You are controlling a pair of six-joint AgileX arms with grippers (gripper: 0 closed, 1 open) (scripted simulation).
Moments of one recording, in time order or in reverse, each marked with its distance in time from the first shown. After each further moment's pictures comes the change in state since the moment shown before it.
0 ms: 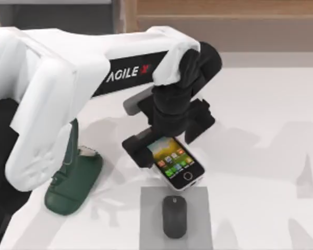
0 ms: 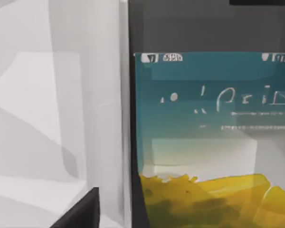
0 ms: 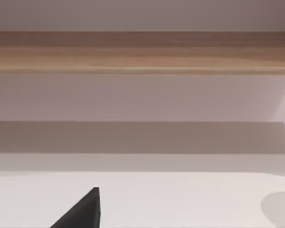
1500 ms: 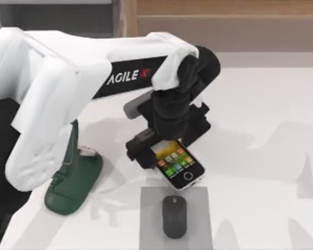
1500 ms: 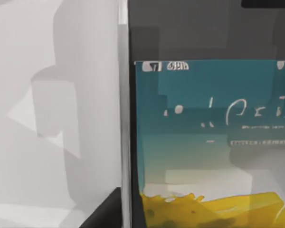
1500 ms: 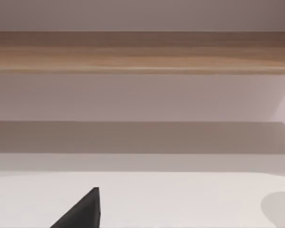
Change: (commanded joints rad) left arm 0.000 0.013 -0.038 0.051 0.000 0.000; right arm 0.000 0.000 0.000 0.000 0.000 0.000
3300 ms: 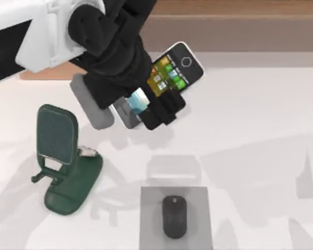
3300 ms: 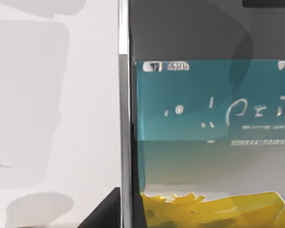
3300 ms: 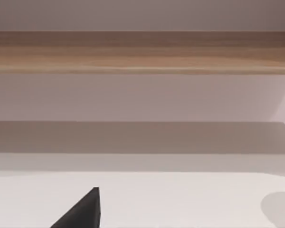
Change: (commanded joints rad) left arm 0.074 -0.667 -0.364 0.275 0.032 -1.357; right arm 0.000 0.000 0.000 0.000 0.000 0.000
